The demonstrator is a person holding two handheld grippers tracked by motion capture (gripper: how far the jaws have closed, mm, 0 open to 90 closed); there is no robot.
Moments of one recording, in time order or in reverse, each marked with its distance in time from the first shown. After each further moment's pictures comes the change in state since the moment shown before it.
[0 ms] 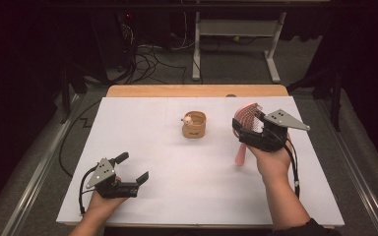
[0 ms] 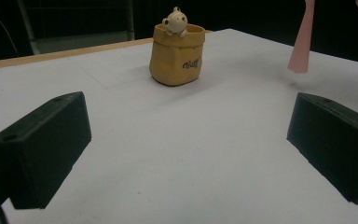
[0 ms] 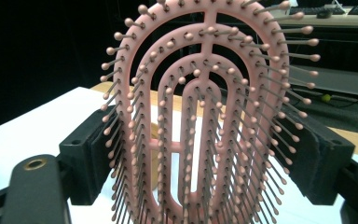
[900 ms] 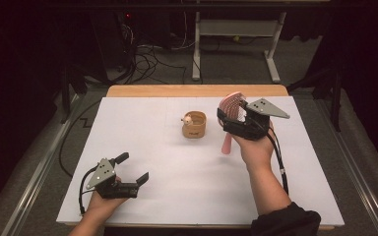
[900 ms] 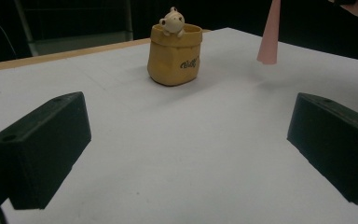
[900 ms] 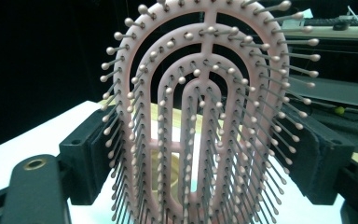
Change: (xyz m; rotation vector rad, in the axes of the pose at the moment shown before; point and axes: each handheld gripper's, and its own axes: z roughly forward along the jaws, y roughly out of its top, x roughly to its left) left arm -0.001 0.001 0.000 0.004 -0.005 0.010; right arm 0.018 0.016 0.040 -0.033 0.032 -0.009
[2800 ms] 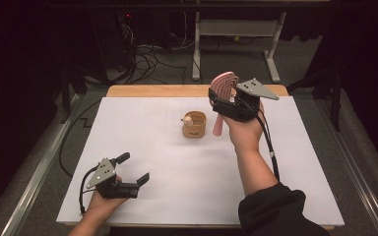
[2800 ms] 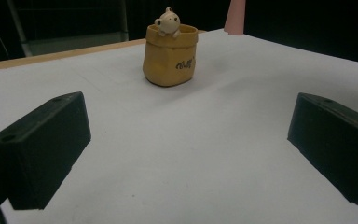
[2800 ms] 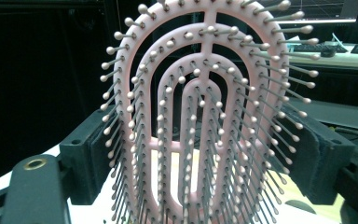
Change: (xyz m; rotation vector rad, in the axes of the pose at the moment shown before) left arm 0.001 0.000 0.002 -0.011 -0.023 -0.003; right arm 0.010 0.038 0.032 -0.077 -0.038 -0.006
